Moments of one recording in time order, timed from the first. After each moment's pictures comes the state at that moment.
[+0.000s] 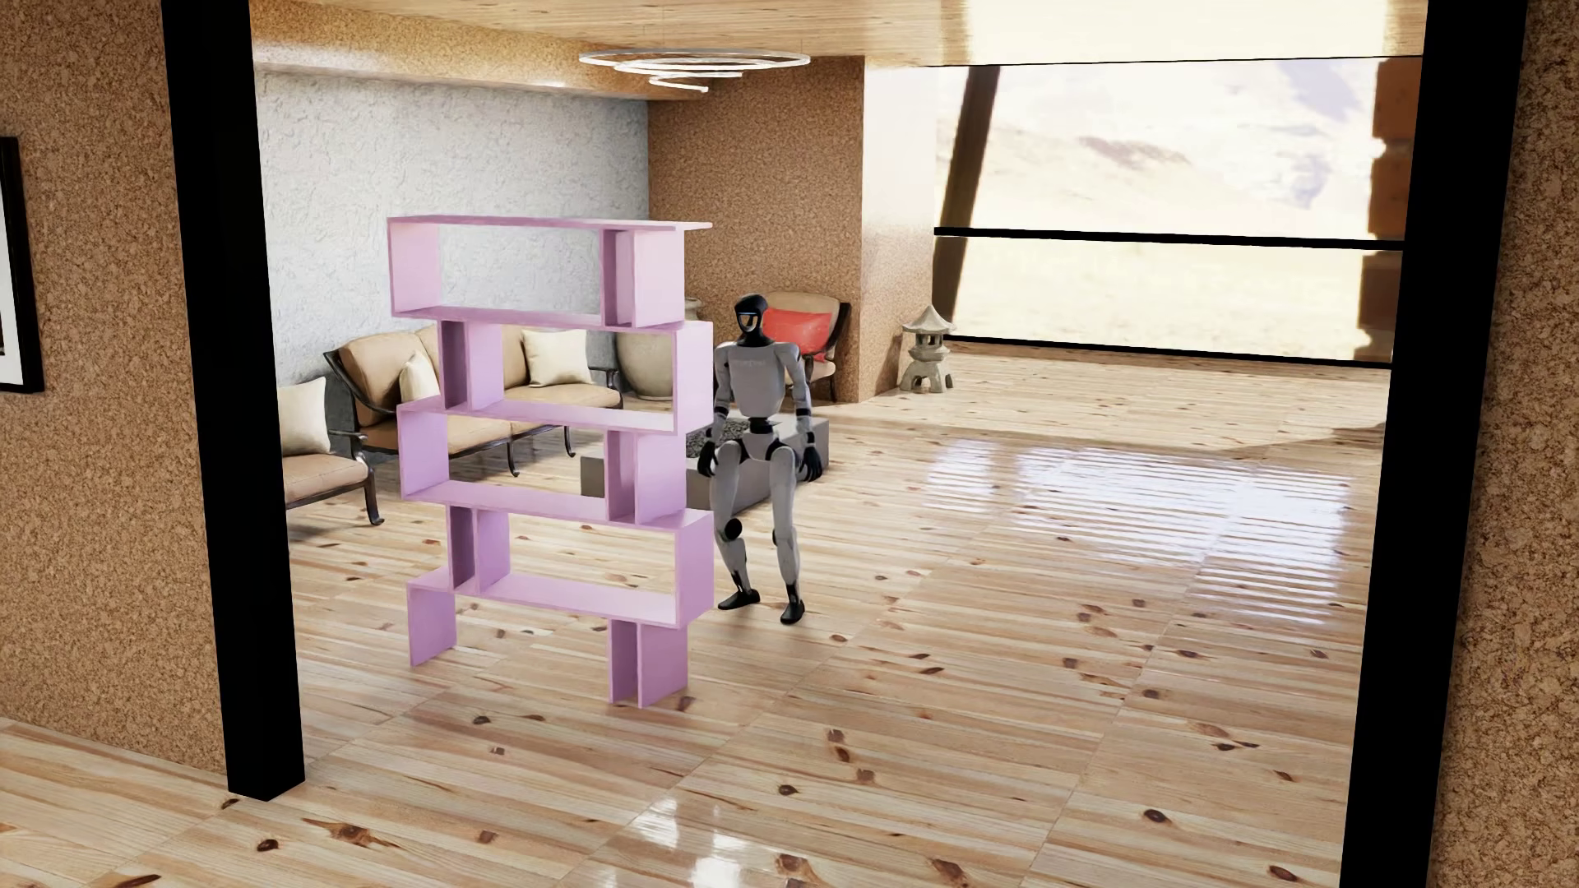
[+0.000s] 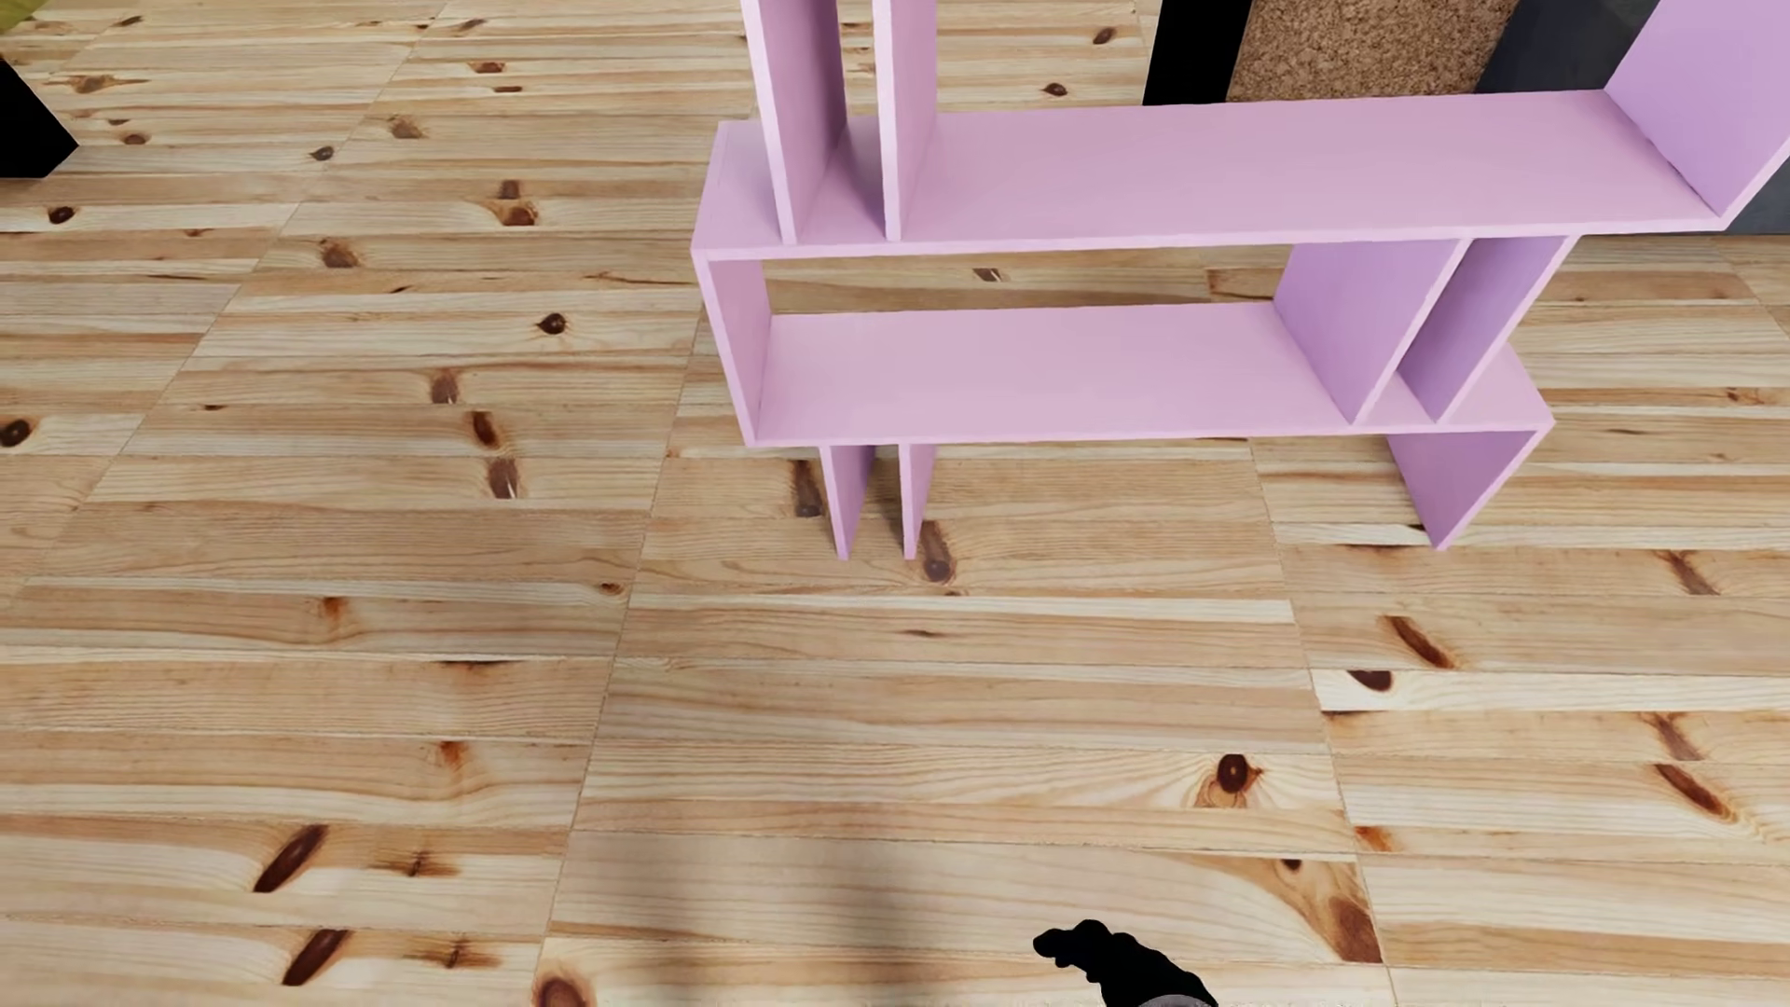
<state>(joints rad) -0.37 -0.23 0.01 0.16 -0.10 0.06 0.08 -0.46 0.04 0.51 0.47 0.44 0.17 -0.29 -0.33 0.04 -0.12 -0.09 -0.06 0.10 0.24 0.60 0.44 0.66 -0.93 0.23 0.28 0.02 0.10</state>
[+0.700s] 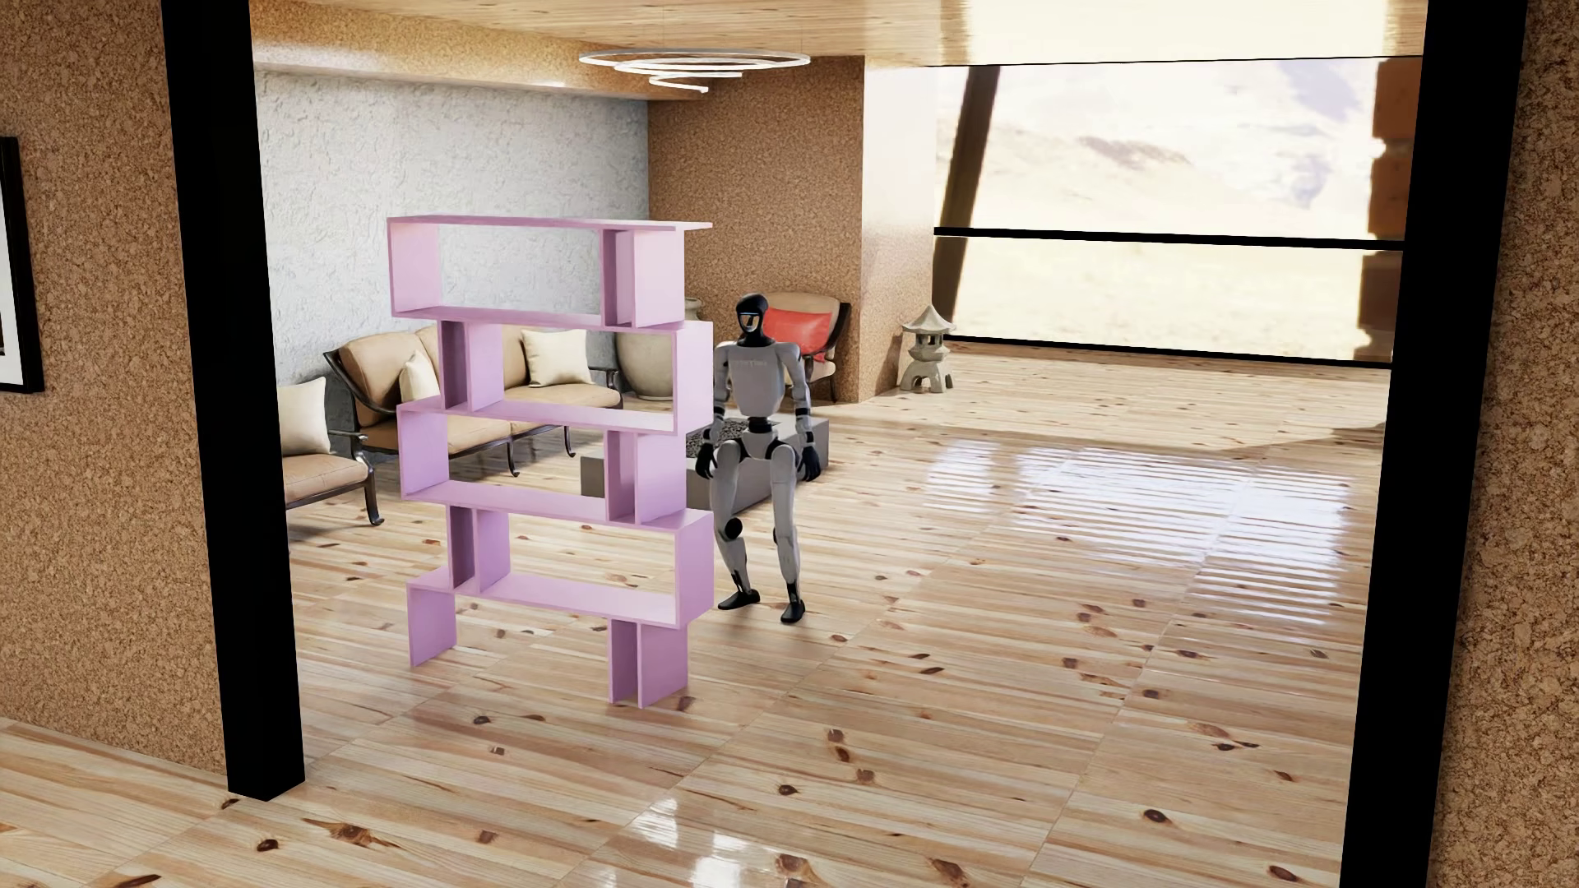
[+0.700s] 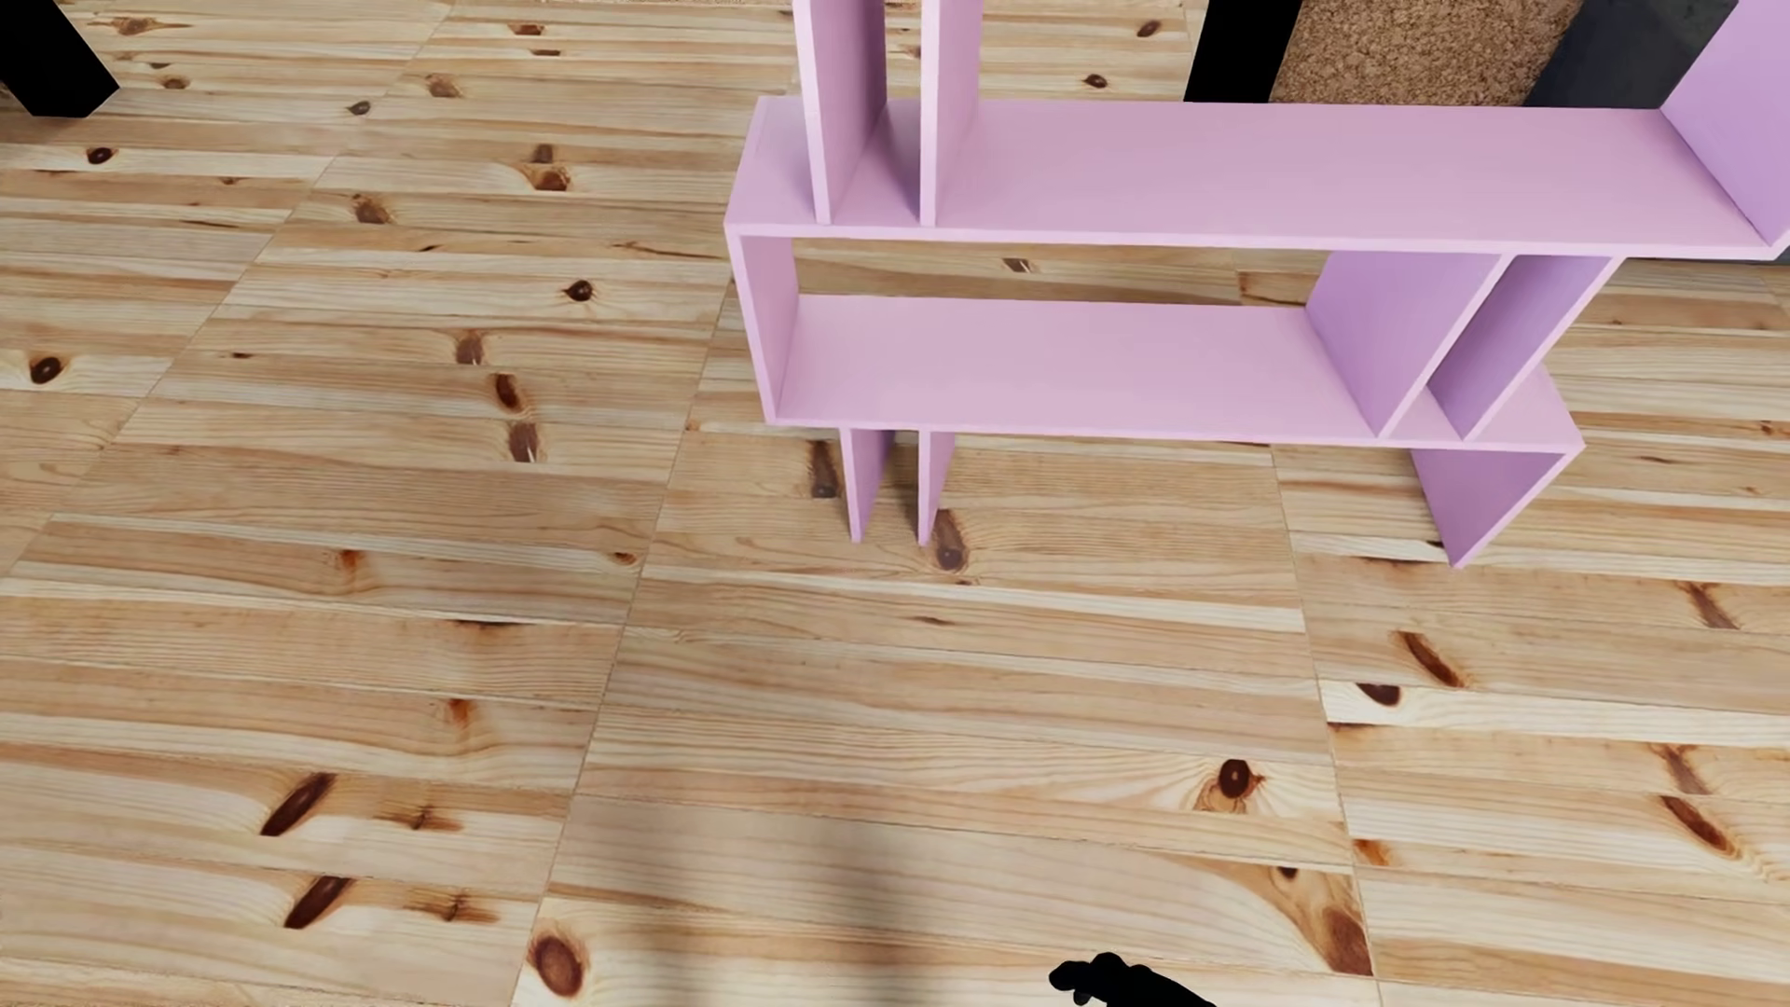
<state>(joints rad) -0.40 -0.24 0.02 0.14 -0.10 0.03 0.04 -0.51 0.03 0.48 0.45 0.43 0.14 -0.26 -0.32 0.06 -0.18 -0.10 -0.07 0.08 0.31 0.58 0.53 0.66 -0.87 0.21 0.30 0.02 0.09</state>
